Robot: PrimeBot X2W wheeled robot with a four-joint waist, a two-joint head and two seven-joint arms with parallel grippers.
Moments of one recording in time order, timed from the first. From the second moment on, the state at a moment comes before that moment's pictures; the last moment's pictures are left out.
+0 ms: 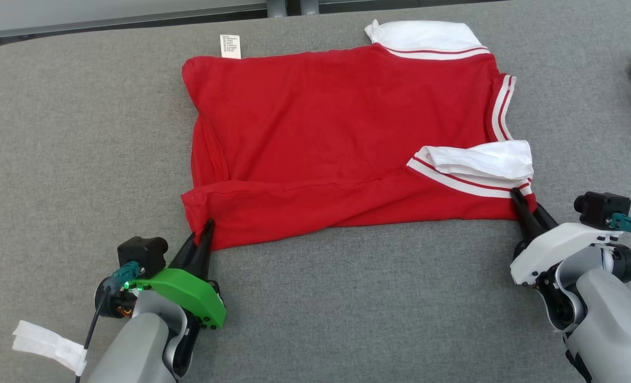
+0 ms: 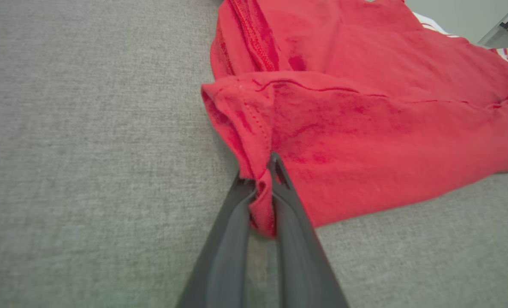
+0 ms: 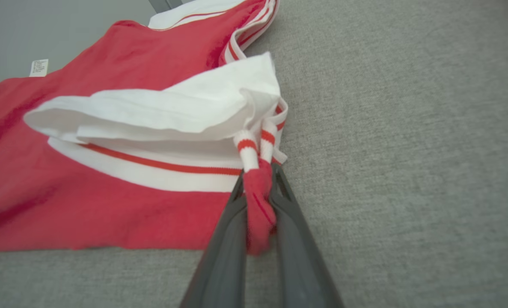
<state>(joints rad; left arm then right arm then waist) -0.42 0.17 -0.43 0.71 -0.57 -0.13 -0.27 -0.44 -0.30 0.26 0.69 0.66 0.13 -0.18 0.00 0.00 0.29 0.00</state>
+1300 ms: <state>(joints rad) -0.14 0.17 -0.25 0.27 -0.48 -0.06 -0.26 -0.06 -0.22 0.02 0.17 0.54 0.13 -0.18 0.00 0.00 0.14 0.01</state>
